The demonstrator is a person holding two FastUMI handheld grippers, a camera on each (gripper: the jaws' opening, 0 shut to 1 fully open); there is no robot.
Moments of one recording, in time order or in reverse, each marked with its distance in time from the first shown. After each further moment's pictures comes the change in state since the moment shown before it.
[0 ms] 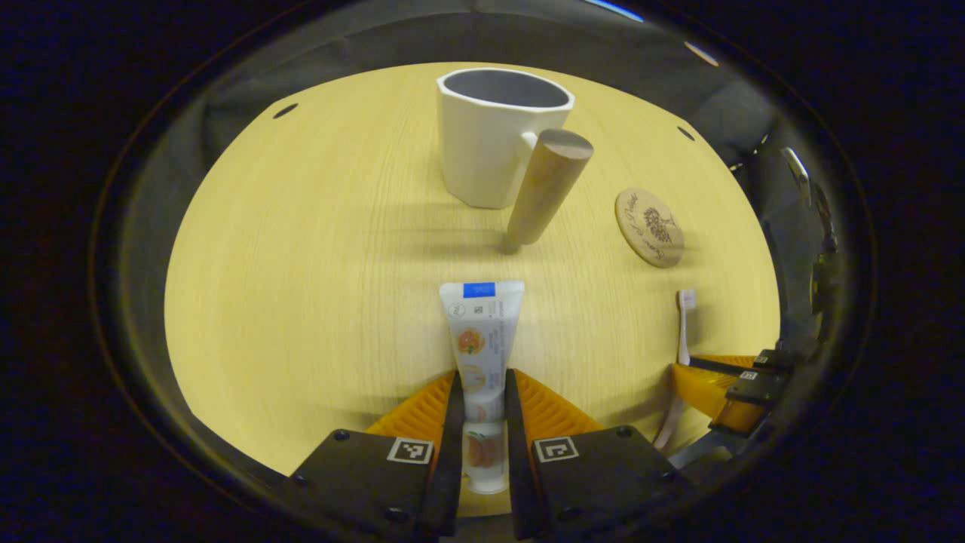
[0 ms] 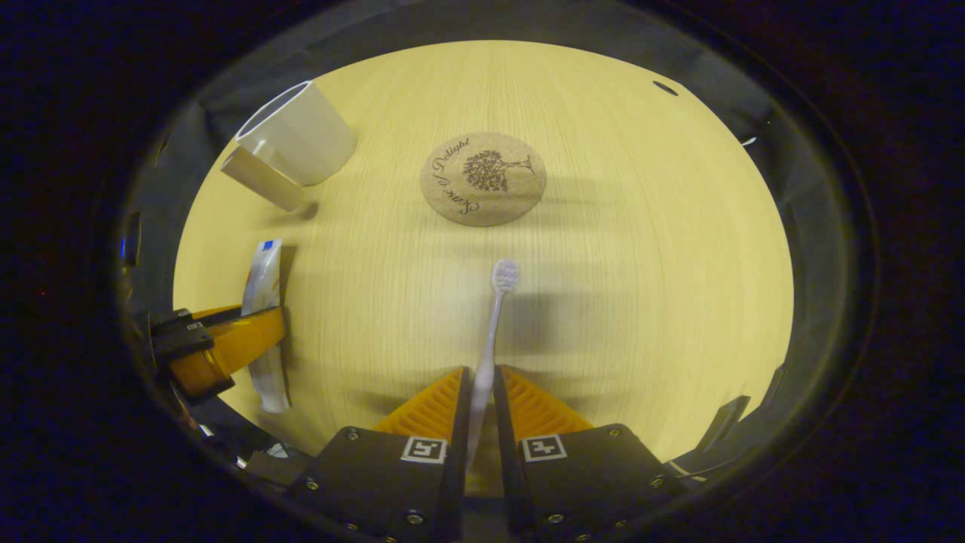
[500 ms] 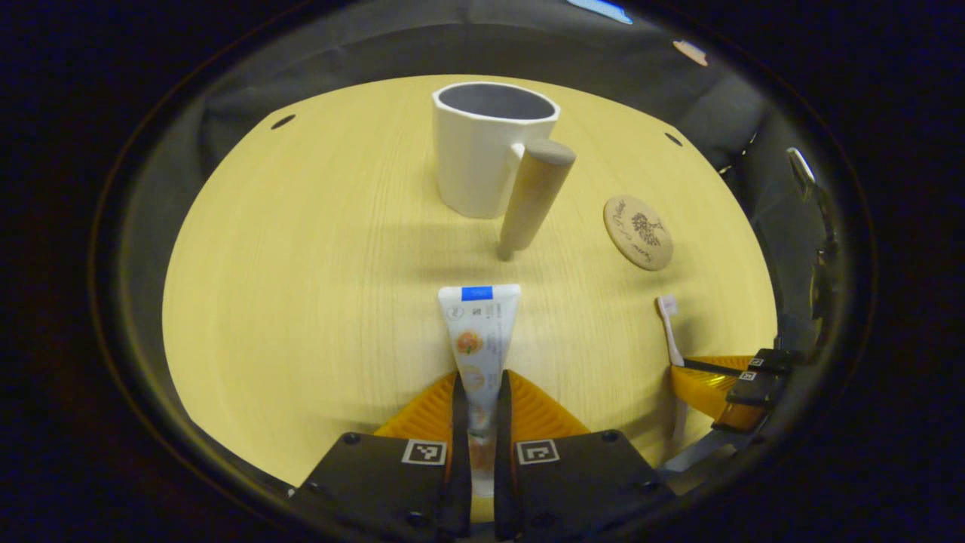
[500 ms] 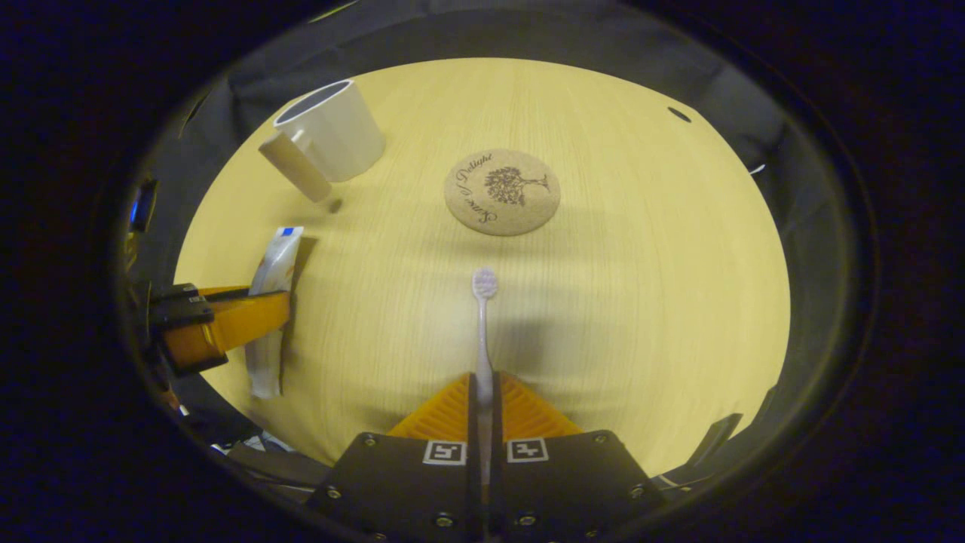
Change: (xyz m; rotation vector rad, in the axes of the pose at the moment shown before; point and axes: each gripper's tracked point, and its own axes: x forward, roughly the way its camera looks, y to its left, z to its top) left arm -0.006 0.000 0.003 0.018 -0.073 -0.034; right arm -0.002 0.001 0.003 -0.068 -0.119 0.011
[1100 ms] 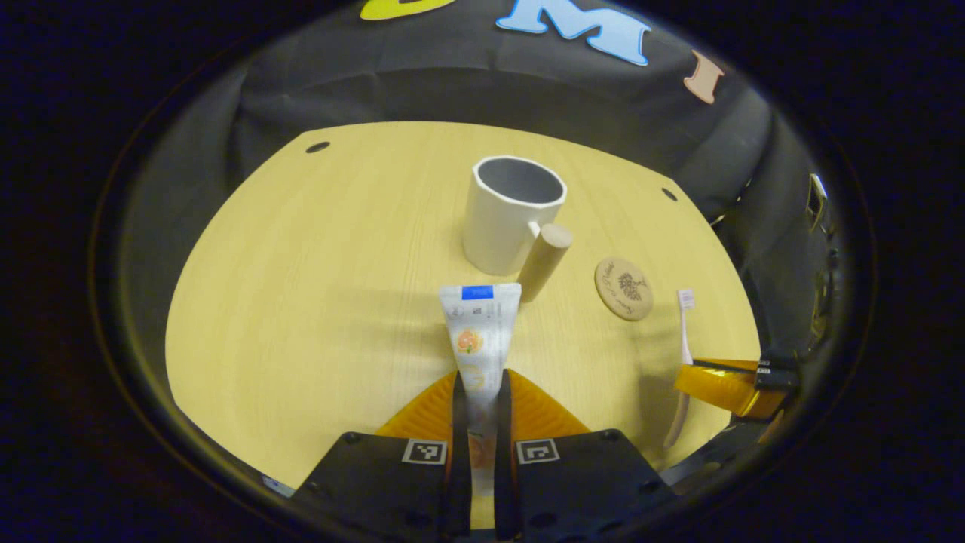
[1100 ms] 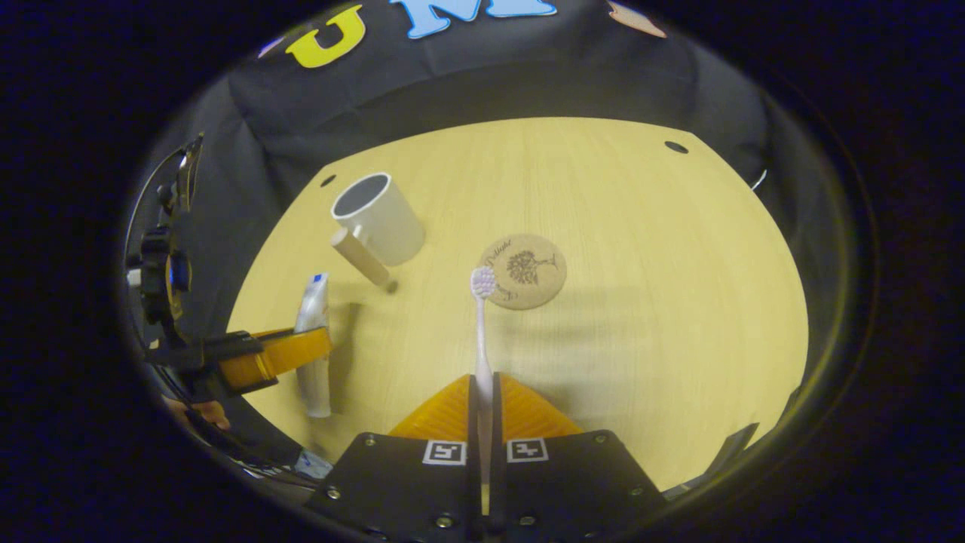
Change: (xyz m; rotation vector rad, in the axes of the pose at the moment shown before) left arm -0.049 0.013 0.038 -0.078 -0.240 -0.010; right arm -0.054 0.015 0.055 0.069 -0.280 0.184
